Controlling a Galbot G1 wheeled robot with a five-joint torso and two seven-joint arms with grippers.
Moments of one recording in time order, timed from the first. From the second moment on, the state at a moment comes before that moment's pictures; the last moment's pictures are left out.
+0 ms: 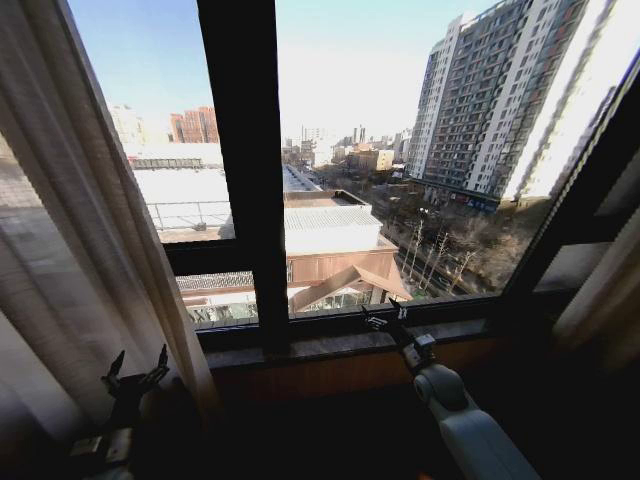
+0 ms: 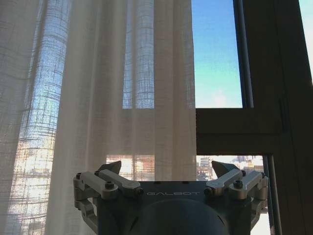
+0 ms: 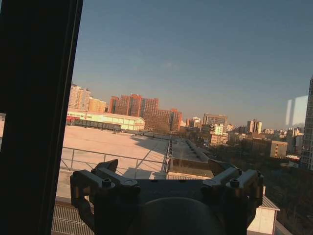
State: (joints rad) left arm 1.55 -1.22 -0.85 -1.78 -0.46 -0.43 0.04; right arm -1.04 1.10 0.38 1.67 0.34 0.03 -0.07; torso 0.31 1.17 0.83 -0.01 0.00
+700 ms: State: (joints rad) left arm 1.55 -1.22 -0.85 -1.78 -0.46 -0.43 0.04; right arm -1.04 1.10 0.38 1.67 0.34 0.03 -0.07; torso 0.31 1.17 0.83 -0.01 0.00
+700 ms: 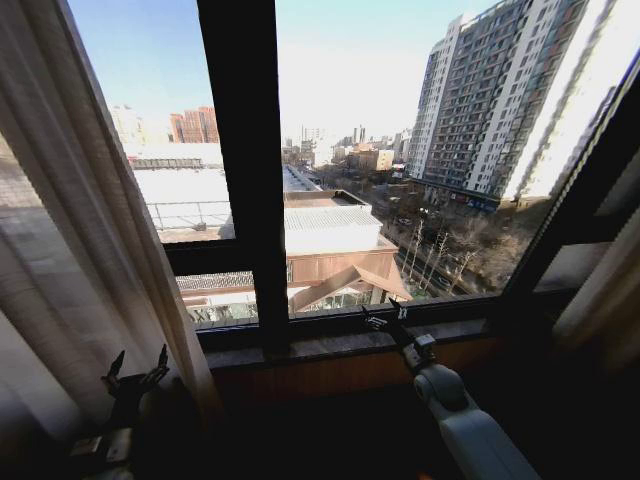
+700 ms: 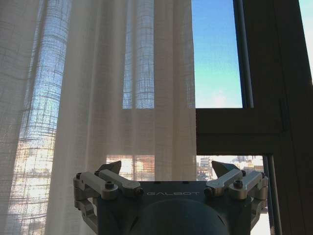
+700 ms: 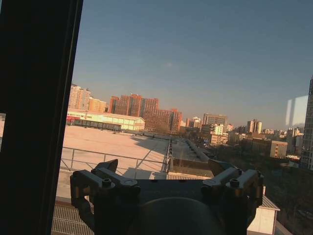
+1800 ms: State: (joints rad) left arm 1.55 -1.22 -0.85 -1.78 -0.46 -0.43 0.04; right arm -1.04 1.10 0.38 1.67 0.34 0.03 -0.07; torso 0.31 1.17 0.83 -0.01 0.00
